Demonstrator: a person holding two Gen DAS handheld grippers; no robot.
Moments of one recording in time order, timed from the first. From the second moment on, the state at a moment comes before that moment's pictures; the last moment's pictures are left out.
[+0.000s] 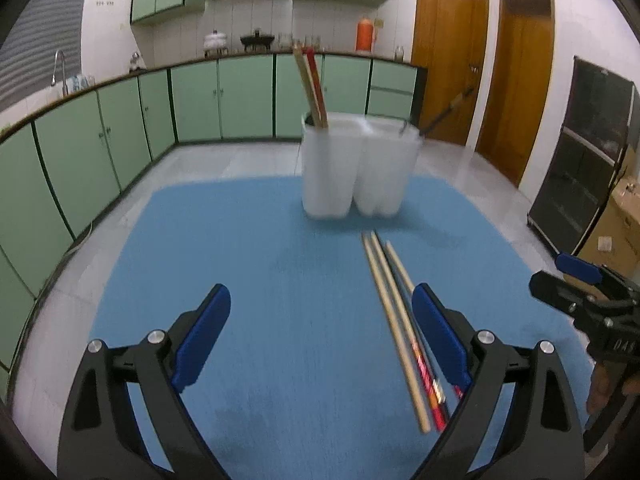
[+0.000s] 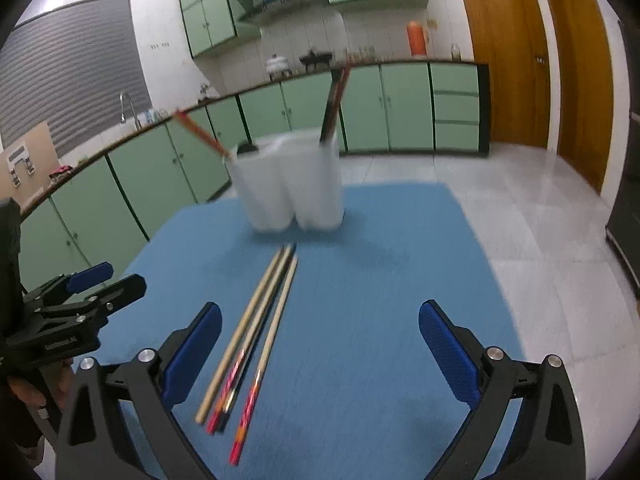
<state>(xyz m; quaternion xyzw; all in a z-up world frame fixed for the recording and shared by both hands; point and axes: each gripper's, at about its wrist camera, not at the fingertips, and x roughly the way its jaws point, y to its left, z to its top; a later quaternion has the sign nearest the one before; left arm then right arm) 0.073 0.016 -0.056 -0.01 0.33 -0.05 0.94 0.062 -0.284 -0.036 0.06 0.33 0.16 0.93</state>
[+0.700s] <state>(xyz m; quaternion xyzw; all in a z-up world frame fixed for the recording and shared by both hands) 0.054 0.032 -0.103 -0.02 0.39 -0.04 0.92 0.063 -0.226 -0.099 0.02 0.43 0.19 0.88</state>
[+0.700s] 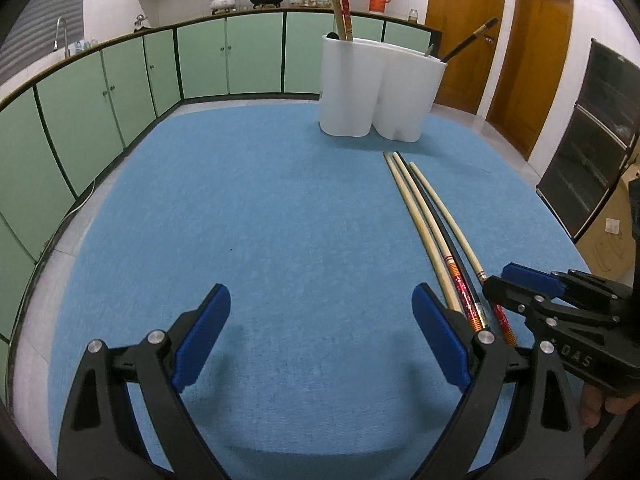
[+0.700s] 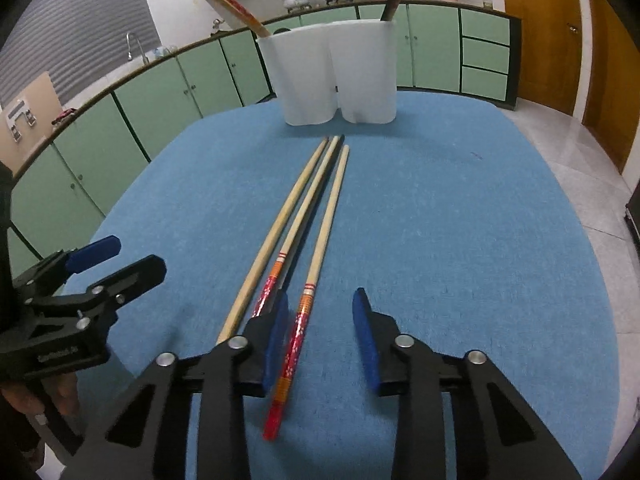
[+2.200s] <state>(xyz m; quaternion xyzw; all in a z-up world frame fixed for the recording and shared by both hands) 0.089 -0.023 -0.120 0.00 0.45 -0.08 0.89 0.070 -0.268 -0.093 0.06 0.42 0.14 0.90</state>
